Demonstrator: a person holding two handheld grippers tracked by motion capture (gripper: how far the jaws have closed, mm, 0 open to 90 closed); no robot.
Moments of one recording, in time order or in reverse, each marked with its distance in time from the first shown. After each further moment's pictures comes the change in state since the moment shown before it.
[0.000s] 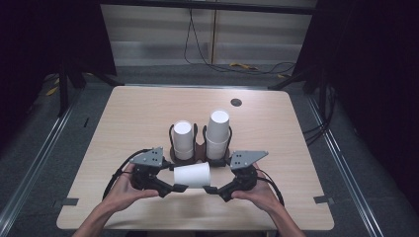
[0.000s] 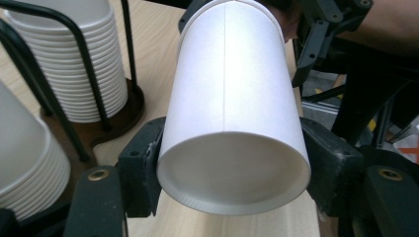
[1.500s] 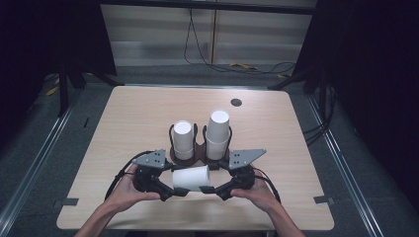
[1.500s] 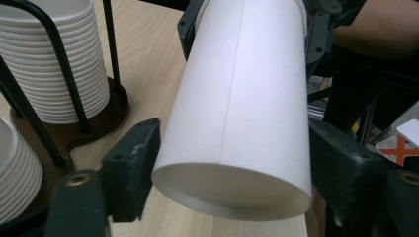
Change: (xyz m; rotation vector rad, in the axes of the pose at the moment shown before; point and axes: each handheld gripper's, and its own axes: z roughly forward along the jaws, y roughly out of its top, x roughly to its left) left arm 0.001 -0.004 0.007 0.007 -0.027 -0.028; right arm 0.000 0.005 0.004 -0.034 0.102 0.000
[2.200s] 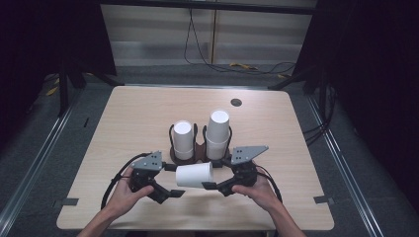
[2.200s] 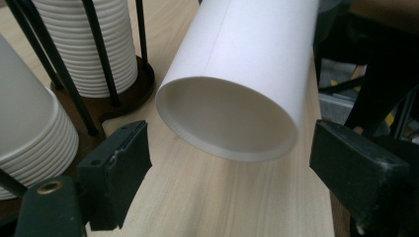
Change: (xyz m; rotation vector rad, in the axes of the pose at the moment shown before) left arm -0.002 -0.013 -0.010 0.010 0.089 0.007; right arm -0.006 0.001 -0.006 0.025 -0.038 0.057
